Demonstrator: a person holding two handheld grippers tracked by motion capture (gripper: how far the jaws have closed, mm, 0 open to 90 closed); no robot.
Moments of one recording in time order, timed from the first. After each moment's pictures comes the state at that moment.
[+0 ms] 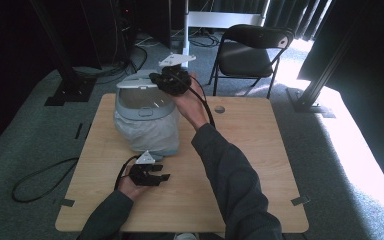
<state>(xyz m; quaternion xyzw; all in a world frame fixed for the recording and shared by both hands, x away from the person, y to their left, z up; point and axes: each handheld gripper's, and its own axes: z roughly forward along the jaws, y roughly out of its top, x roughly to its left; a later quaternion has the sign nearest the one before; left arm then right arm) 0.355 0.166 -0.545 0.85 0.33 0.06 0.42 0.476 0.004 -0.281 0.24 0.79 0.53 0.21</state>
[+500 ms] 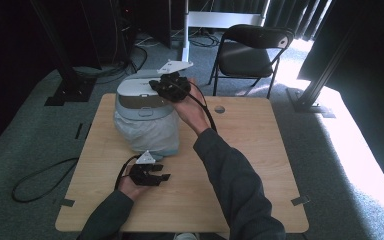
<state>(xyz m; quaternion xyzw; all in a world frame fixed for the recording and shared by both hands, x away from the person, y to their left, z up) 0.355 0.165 -0.545 0.85 0.32 0.06 0.42 0.464 0.004 -0.290 0.22 0.80 0.51 0.21</state>
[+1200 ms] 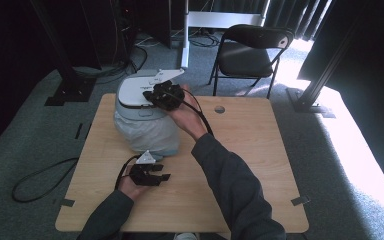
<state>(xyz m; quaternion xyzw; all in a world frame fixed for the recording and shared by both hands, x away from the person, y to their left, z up) 0.355 0.165 -0.545 0.85 0.32 0.06 0.42 0.453 0.019 -0.305 0.18 0.83 0.49 0.18</state>
